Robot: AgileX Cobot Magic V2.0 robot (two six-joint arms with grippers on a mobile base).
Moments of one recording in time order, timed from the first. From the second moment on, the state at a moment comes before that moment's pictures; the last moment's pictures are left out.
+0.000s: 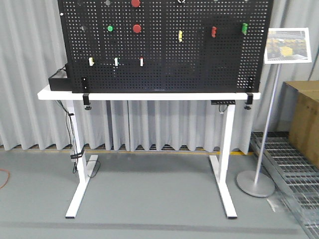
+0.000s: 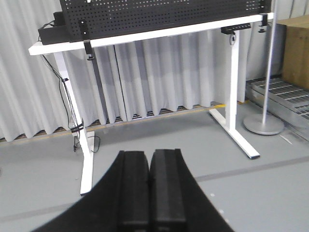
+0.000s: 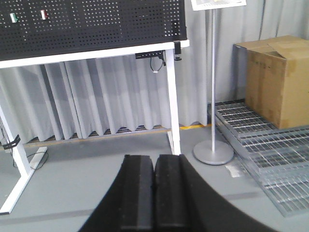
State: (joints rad) left arm -0.17 -0.01 0.03 -0.13 0.17 0.22; right arm -0.07 -0.01 0.03 -0.06 0.15 0.13
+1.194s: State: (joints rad) left arm -0.17 -0.01 0.03 -0.13 0.17 0.22; right arm -0.07 -0.01 0.03 -0.06 0.15 0.13
